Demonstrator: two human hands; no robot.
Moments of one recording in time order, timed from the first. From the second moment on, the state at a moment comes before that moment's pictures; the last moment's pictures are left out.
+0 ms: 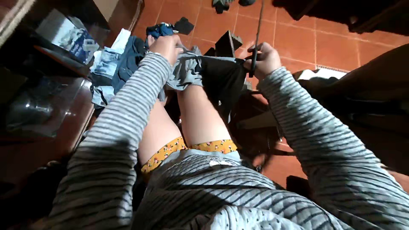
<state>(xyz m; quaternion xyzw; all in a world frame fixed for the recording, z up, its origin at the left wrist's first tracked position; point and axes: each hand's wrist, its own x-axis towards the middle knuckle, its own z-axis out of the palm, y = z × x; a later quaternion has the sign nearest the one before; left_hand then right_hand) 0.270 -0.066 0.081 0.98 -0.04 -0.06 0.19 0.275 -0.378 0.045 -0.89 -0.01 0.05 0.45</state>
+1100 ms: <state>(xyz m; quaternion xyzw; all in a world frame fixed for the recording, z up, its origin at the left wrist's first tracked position) 0.072 -0.133 -0.061 0.75 0.21 0.02 0.63 0.073 -0.422 -0.009 -0.88 -0.21 0.13 0.40</state>
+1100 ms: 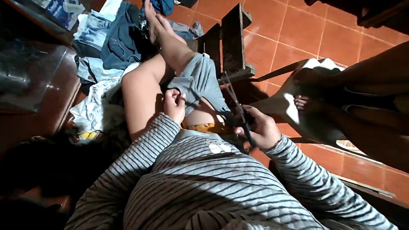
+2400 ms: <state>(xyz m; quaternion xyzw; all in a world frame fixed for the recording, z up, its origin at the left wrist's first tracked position) 0.050 -0.117 -0.050 0.62 -0.01 0.08 0.78 0.112 -0.358 -0.012 -0.52 -0.07 0.56 0.64</state>
